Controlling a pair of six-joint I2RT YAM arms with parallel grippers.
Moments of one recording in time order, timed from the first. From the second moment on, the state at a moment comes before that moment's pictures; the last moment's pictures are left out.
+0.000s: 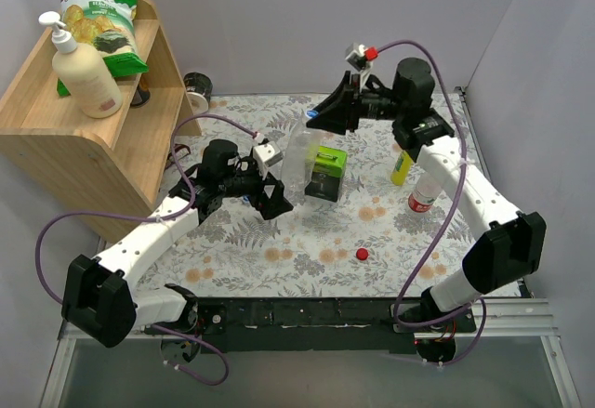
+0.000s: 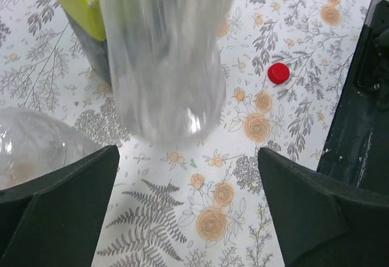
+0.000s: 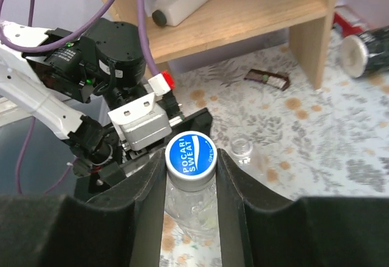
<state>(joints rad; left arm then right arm) -0.49 1.23 0.90 -0.20 0.65 0.15 0.46 1.52 1.44 0.08 -1.05 0.27</state>
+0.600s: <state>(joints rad) -0.49 1.19 0.89 -0.46 0.68 0.25 0.20 1.66 1.67 -0.07 -0.89 -0.07</state>
